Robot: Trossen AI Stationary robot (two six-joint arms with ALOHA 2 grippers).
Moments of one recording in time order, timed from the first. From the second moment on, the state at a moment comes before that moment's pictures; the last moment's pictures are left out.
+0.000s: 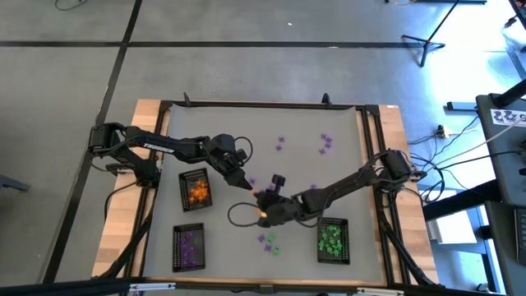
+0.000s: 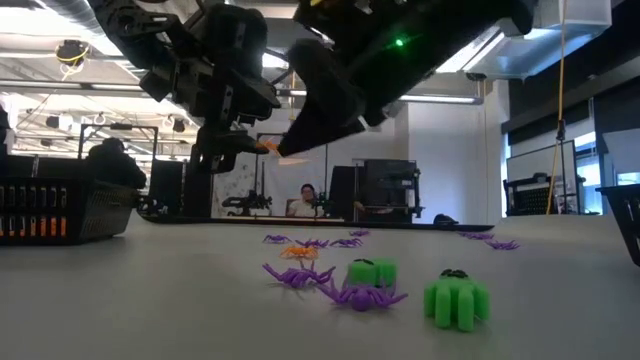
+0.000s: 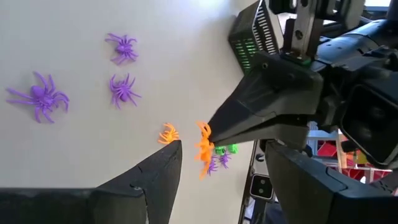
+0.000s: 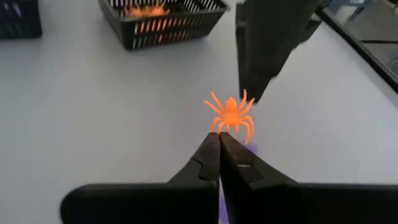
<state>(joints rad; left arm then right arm) 0.17 1.48 0.68 0.18 0.58 -0.91 0.36 1.97 1.24 0.00 0.65 0.23</state>
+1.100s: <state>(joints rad) 0.16 1.48 0.68 0.20 0.53 -0.97 0.32 1.97 1.24 0.06 0.66 0.20</state>
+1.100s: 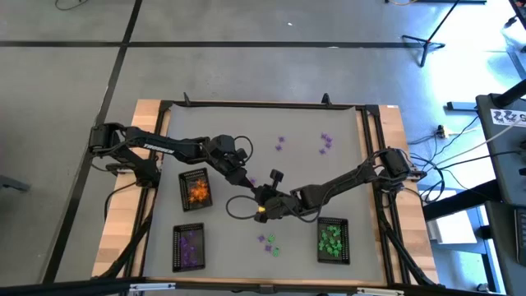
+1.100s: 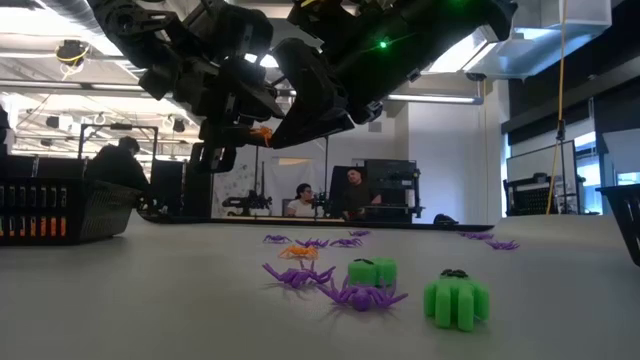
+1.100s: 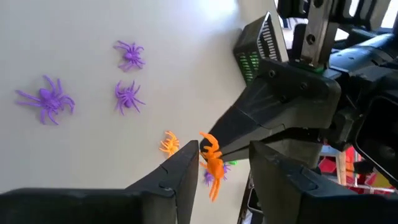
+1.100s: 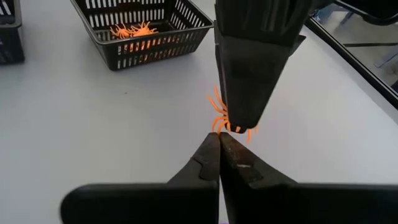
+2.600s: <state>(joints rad) 0.21 1.48 0.68 0.12 0.68 -0.99 0.32 1.97 1.24 0.06 0.61 0.18</state>
